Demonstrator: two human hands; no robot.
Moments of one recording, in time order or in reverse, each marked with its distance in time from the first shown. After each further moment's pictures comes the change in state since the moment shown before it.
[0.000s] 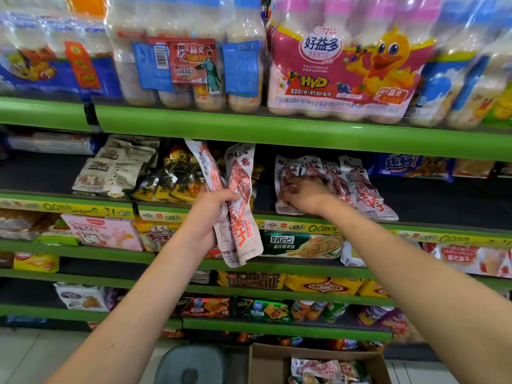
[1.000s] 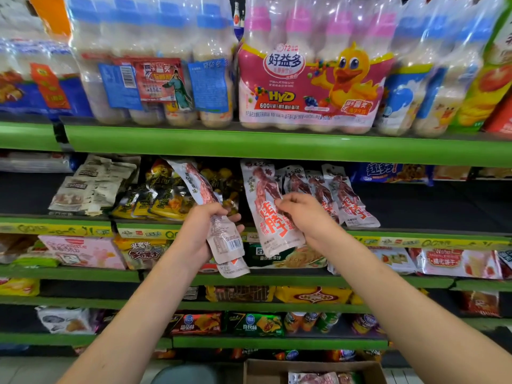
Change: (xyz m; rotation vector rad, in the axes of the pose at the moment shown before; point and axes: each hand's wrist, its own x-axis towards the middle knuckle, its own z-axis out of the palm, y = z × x) left_hand 0.013 -0.011 0.019 -0.079 -0.005 -0.108; right_hand -0.080 -0.010 -0.017 1.197 -0.004 0.086
